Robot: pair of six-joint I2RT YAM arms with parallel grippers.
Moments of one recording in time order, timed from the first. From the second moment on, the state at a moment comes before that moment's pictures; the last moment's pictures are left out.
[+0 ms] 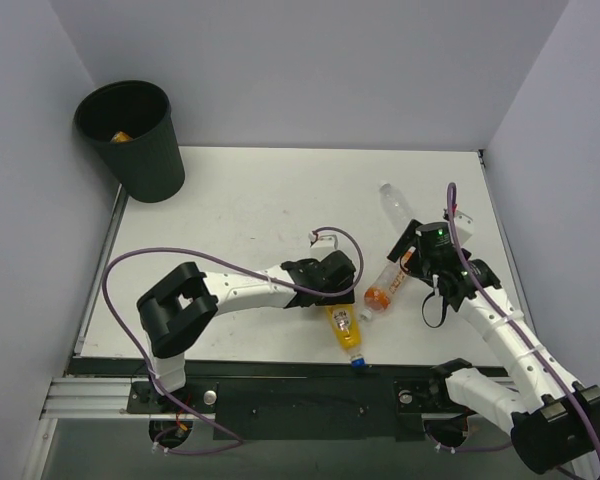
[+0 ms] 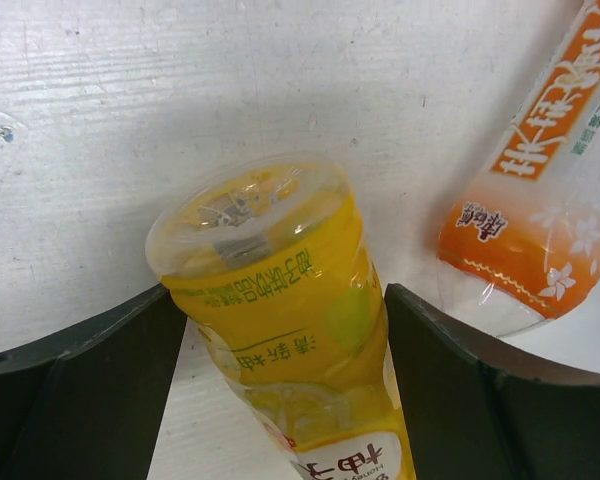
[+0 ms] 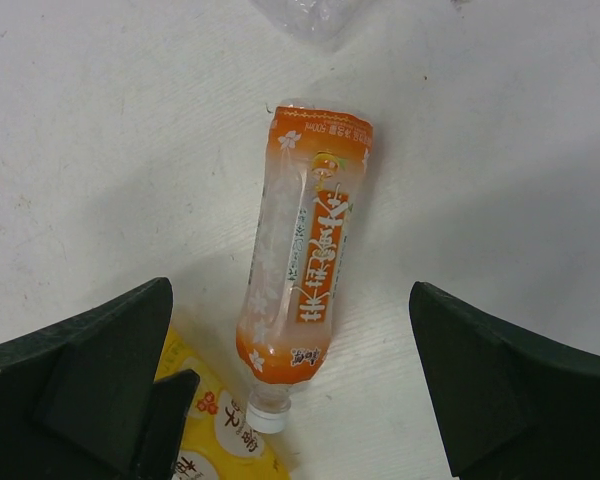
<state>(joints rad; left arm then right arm) -1.08 1.84 1.21 -0.33 -0.31 -0.98 0.34 0.98 0.80 -0.65 0.37 0.75</state>
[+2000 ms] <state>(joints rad) 0.08 1.87 1.96 0.35 -0.68 0.09 0.34 1.34 0.87 -0.59 0.31 0.73</state>
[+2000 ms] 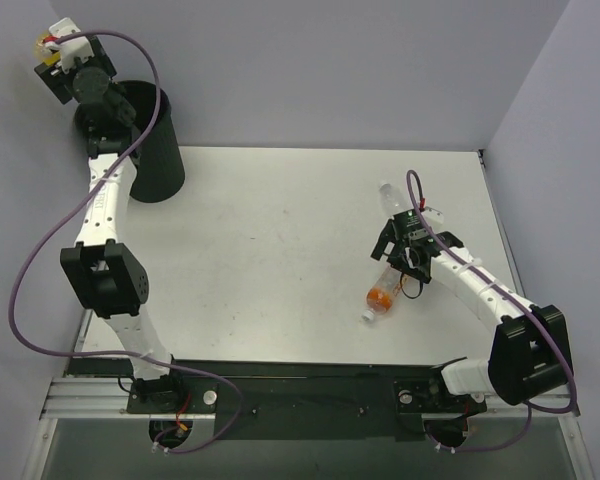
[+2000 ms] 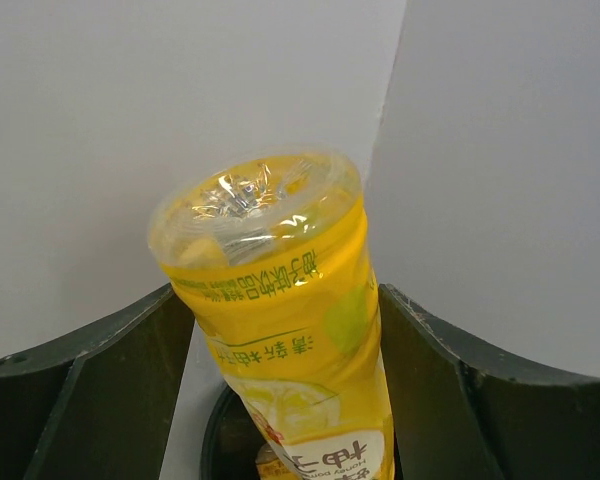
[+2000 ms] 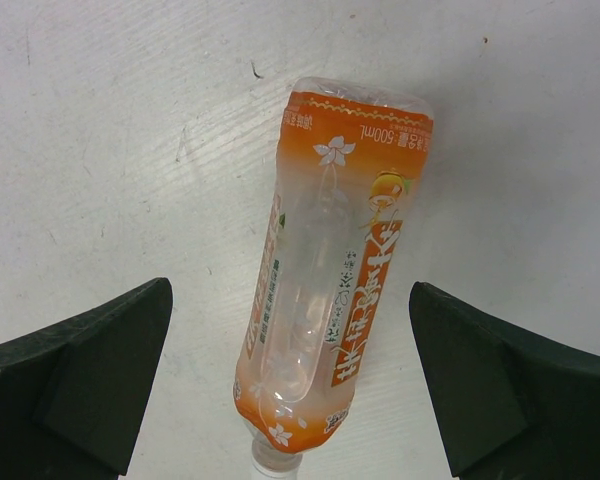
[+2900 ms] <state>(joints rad) -0.22 1.71 1.89 -0.13 -0.68 -0.01 0.34 1.22 0.80 -0.59 0.30 0.74</state>
